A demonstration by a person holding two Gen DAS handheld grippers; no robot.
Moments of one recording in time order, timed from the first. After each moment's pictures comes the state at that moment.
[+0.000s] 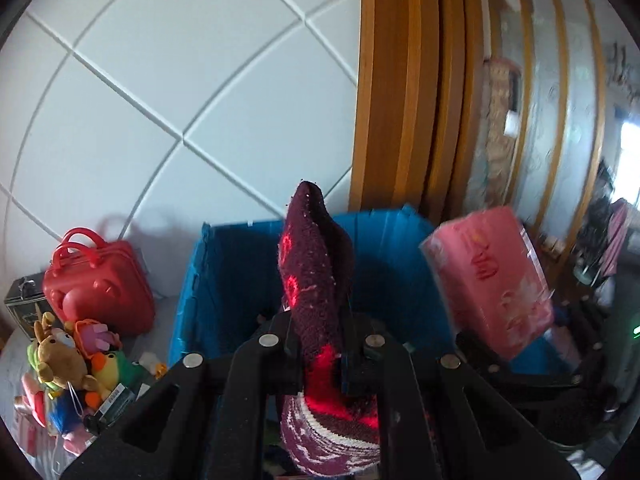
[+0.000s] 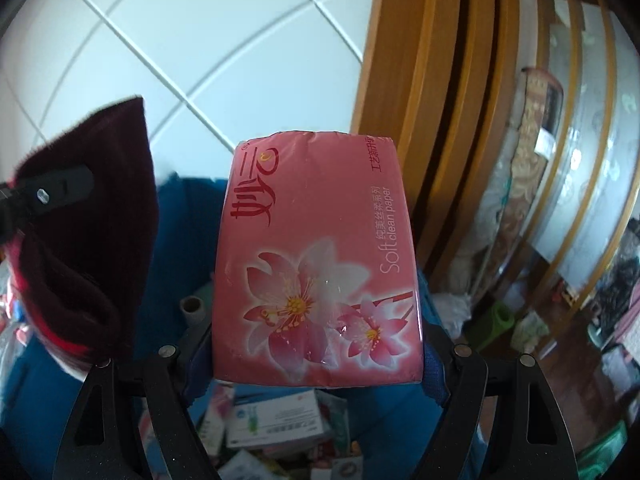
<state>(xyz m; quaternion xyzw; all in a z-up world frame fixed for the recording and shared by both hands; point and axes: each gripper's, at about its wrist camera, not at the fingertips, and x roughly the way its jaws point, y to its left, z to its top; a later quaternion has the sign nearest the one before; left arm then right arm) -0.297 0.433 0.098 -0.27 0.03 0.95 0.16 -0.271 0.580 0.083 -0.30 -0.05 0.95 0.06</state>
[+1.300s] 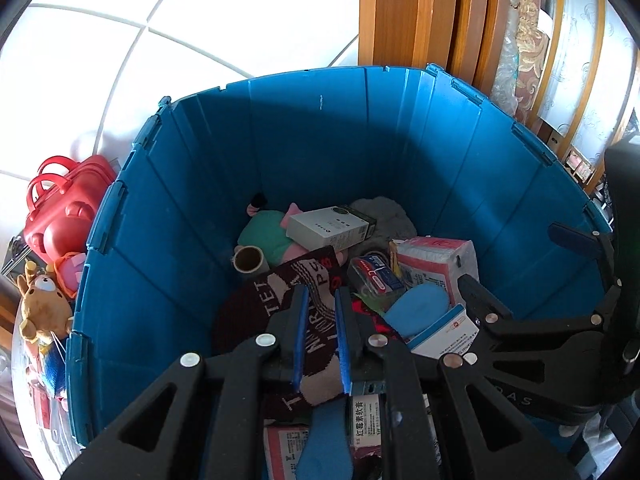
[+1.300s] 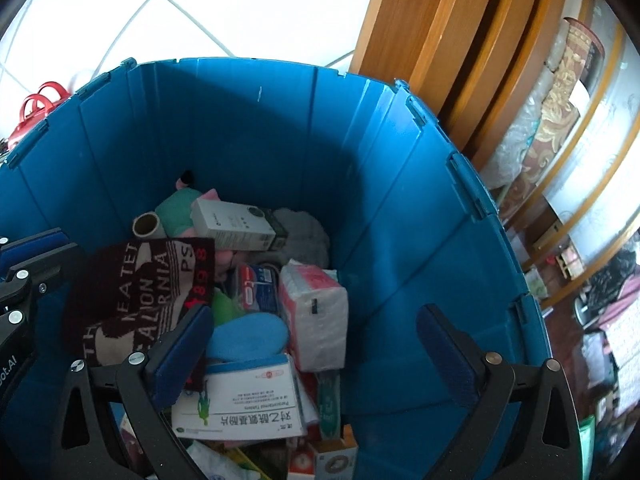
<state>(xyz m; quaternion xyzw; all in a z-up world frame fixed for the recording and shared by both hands) -0.337 0.470 0.006 -0.44 0.07 0.88 0.13 -0.330 0.595 0.001 -0.45 -0.08 0.89 0.08</state>
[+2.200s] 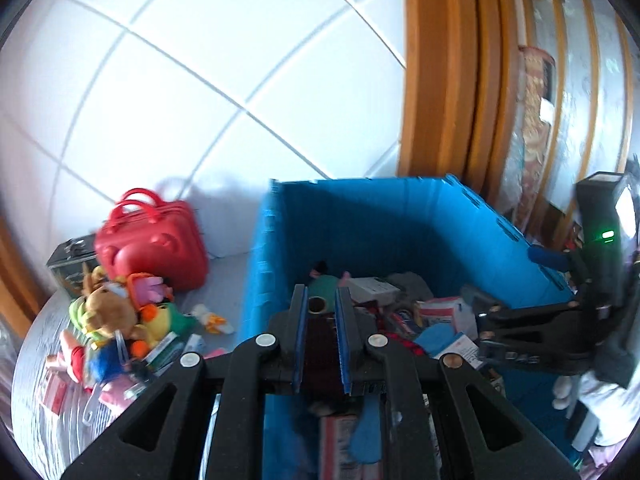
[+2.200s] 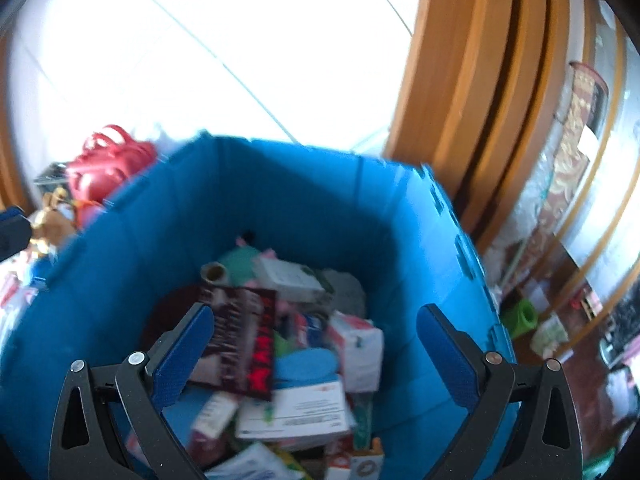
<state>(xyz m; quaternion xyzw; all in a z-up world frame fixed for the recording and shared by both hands) -0.219 0.361 0.098 -0.28 0.01 0.96 0.08 -0.263 0.540 0.083 -0.32 -0.08 0.94 -0.01</state>
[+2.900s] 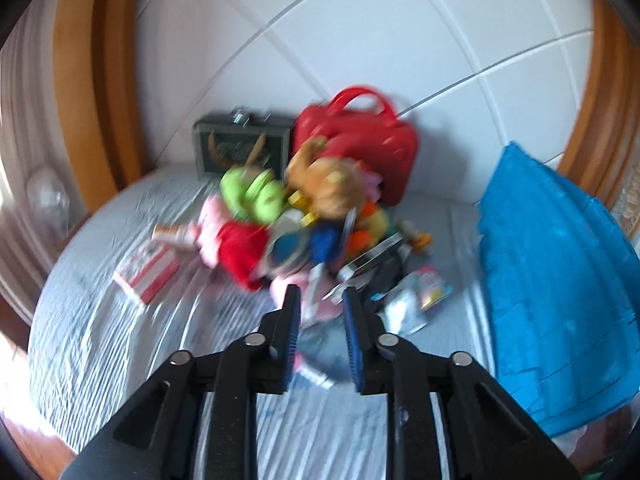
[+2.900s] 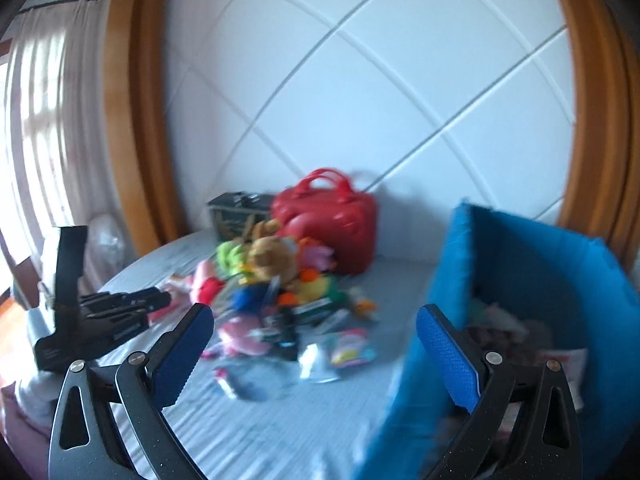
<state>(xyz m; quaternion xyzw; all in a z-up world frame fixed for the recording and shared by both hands) -0.126 -0.008 -0.028 -0.36 -0.12 0.92 -0.09 -0.151 0.247 0.067 -0.27 -0.05 0.93 -0.25</state>
